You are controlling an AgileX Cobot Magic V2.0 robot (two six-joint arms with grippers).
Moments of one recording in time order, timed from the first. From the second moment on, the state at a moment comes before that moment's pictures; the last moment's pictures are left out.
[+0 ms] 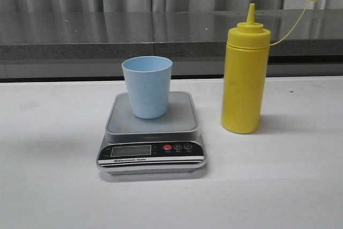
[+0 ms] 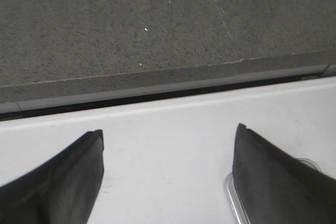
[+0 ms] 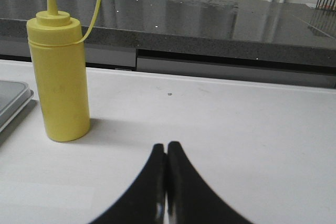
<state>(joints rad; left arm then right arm) -0.17 1.34 -1.24 -0.11 0.49 0.02 0.06 -0.01 0.03 -0.06 0.13 0.04</state>
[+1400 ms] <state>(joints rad) -0.16 0.32 -0.37 -0.11 0.26 0.02 0.06 -0.01 0.03 -0.06 0.13 0.04</state>
